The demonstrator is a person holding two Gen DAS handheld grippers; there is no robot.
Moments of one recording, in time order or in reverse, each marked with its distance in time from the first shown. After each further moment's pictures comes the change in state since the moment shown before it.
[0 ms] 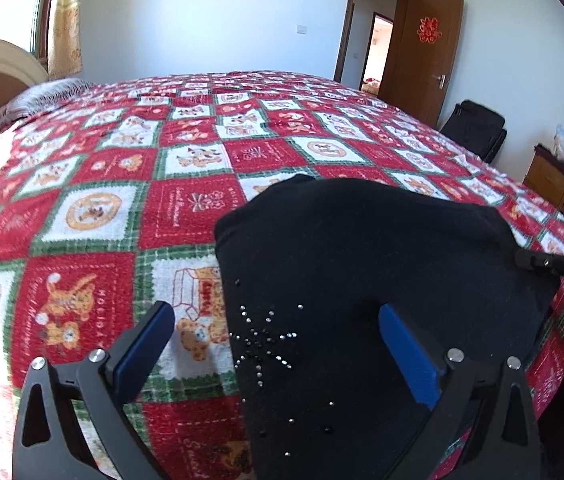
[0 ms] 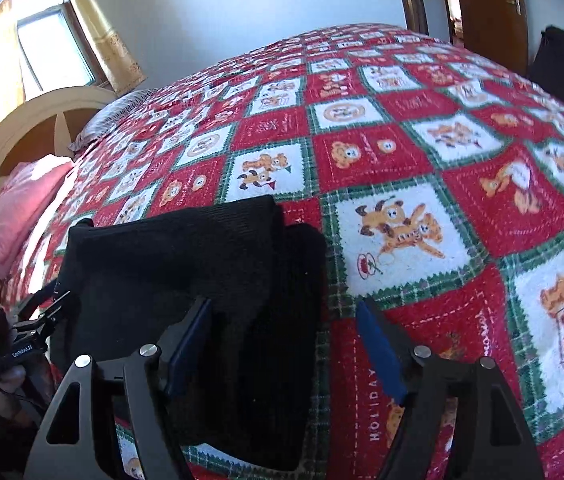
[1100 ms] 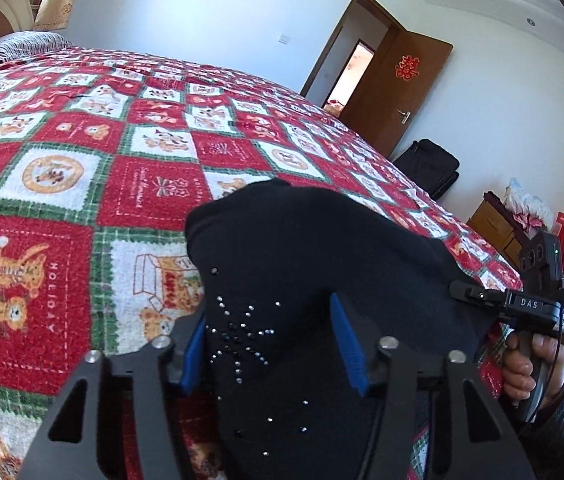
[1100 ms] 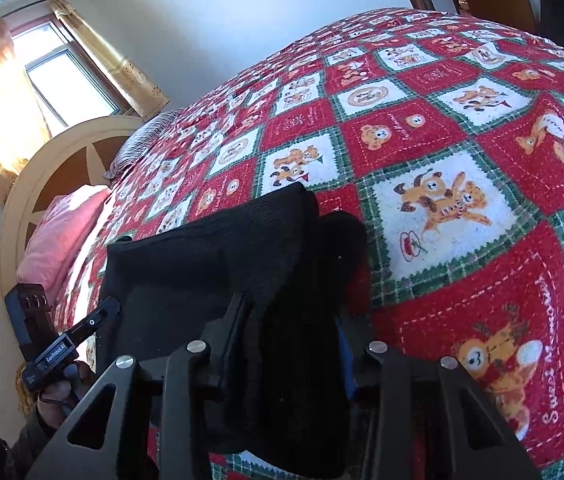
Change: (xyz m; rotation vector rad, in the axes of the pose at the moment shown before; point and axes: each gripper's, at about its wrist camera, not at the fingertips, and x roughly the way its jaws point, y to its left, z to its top) left arm -0.001 0.013 -0.003 -0.128 -0.023 -0.254; right arm 0.010 -0.002 -0.007 0.103 -0.018 0.192
